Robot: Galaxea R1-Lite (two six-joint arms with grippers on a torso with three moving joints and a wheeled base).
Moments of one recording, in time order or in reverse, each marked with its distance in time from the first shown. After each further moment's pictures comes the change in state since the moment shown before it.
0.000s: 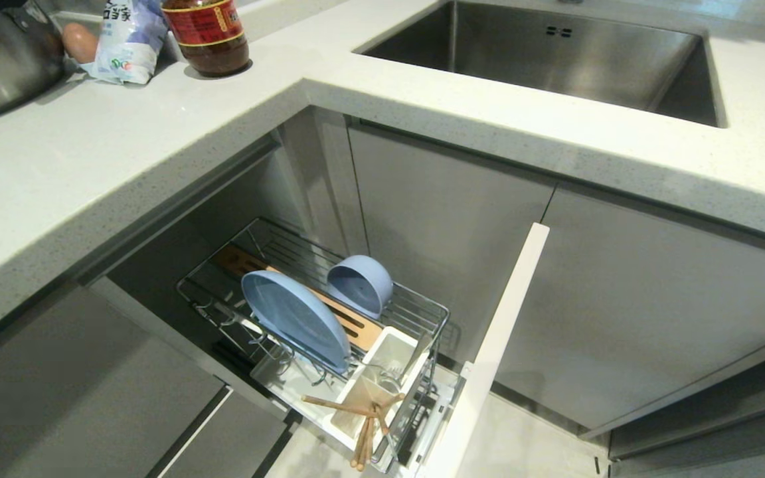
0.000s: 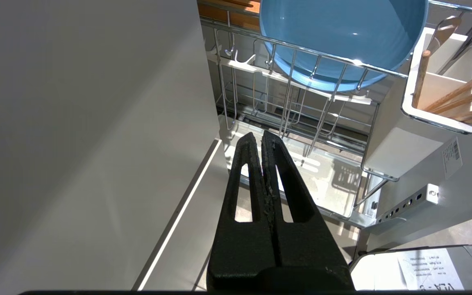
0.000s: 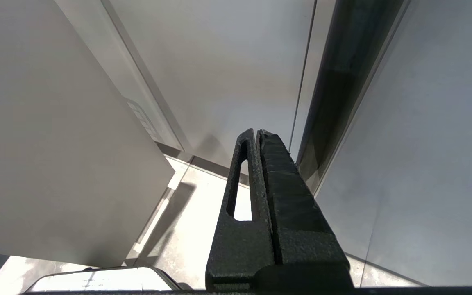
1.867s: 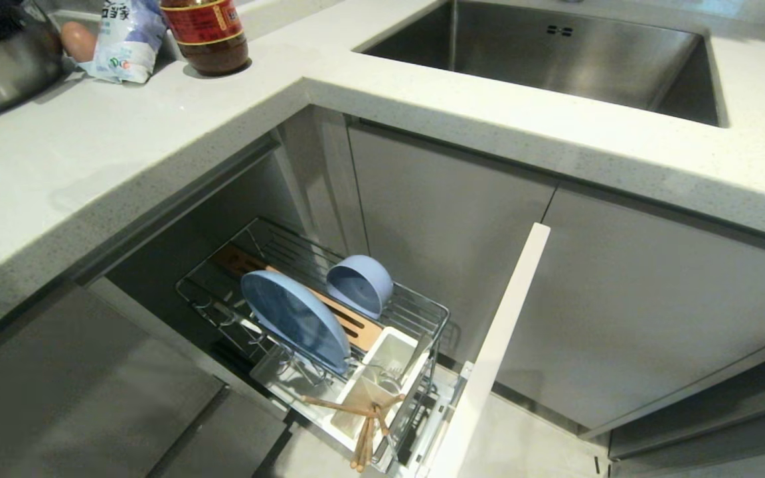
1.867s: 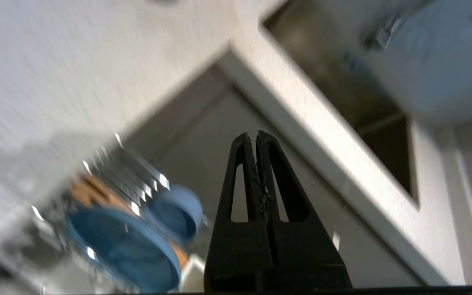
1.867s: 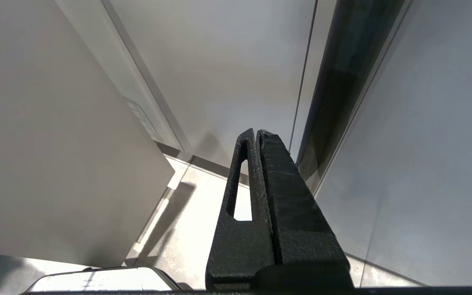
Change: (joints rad) left arm -0.748 1.103 -1.349 0.140 0.595 -0.587; right arm 0.000 0.000 0.000 0.000 0.000 0.000
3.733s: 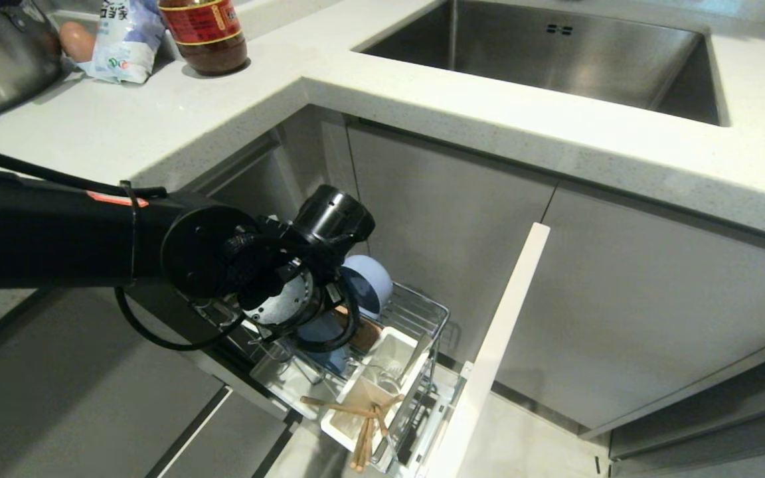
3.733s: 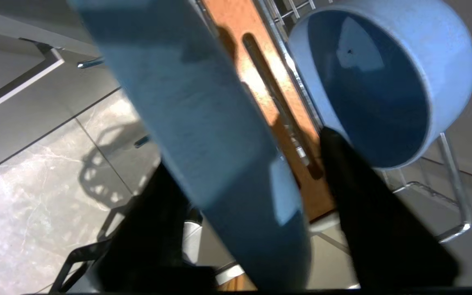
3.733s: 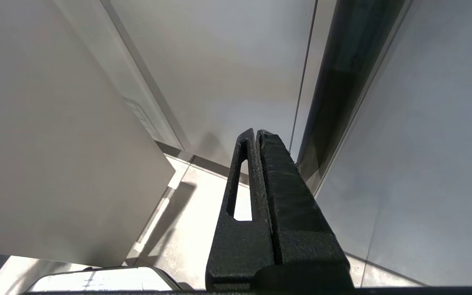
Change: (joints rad) left arm 0.051 0.762 -0.044 0.332 0.100 -0.533; right arm 0.000 0.000 0.000 0.000 0.000 0.000
